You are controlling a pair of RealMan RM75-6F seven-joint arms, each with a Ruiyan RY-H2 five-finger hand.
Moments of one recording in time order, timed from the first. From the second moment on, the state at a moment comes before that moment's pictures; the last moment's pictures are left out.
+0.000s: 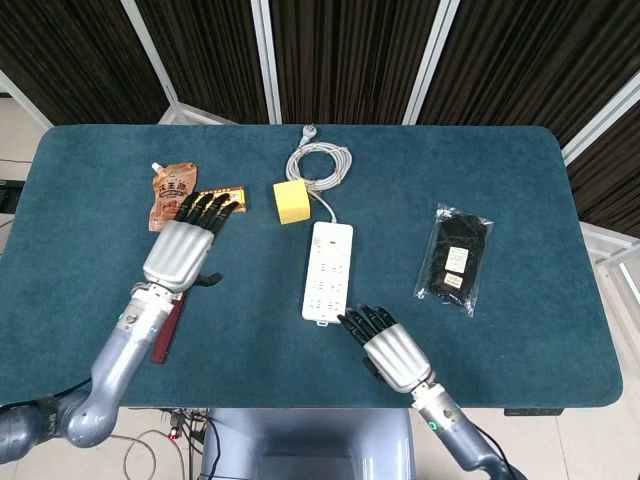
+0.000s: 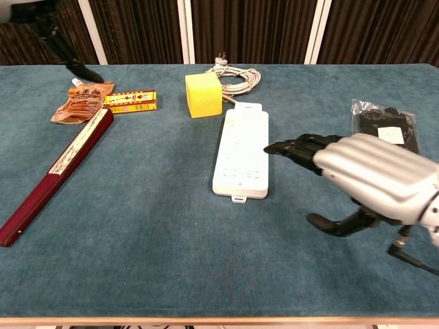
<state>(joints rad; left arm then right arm) -0.71 -1.30 -0.36 -1.90 0.96 1.07 0.73 0.40 -1.61 0.08 -1.64 -1.60 1.08 -0.54</state>
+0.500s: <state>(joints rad) -0.88 -1.37 -0.37 -1.78 0.81 1.05 0.80 0.50 -1.79 0.14 -1.49 -1.47 0.99 -0.57</state>
